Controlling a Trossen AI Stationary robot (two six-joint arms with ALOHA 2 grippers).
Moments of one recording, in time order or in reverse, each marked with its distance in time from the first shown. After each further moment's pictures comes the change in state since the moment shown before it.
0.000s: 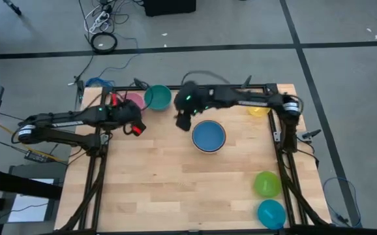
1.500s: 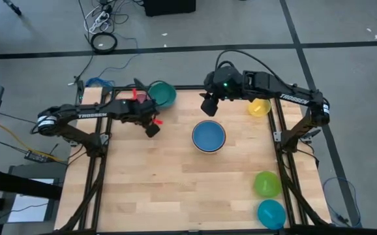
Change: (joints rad) left arm 0.029 0.322 0.205 0.078 0.266 0.124; right arm 0.020 -0.312 0.000 -0.281 0.342 0.001
